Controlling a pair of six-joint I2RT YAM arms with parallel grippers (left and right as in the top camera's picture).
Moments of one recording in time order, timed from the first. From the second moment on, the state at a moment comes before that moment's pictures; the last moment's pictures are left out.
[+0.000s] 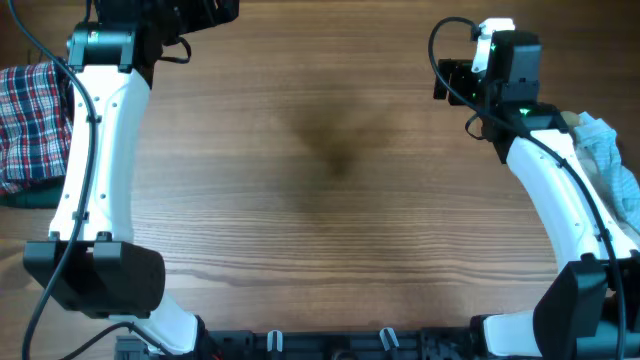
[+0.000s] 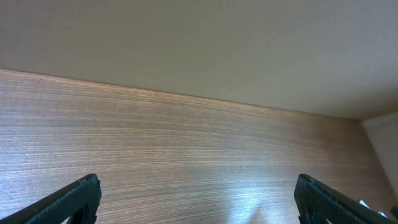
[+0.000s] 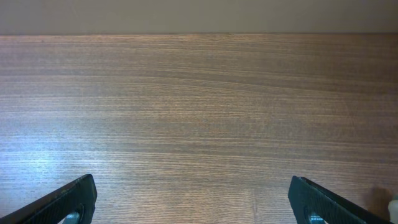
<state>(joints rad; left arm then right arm) -0.03 1.81 1.88 -0.67 0.34 -0.31 0.06 1.59 1.20 -0.29 0.07 0.03</state>
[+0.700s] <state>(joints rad) -0.03 1.81 1.88 -0.67 0.34 -0.31 0.06 1.12 1.16 -0.30 0.07 0.03</state>
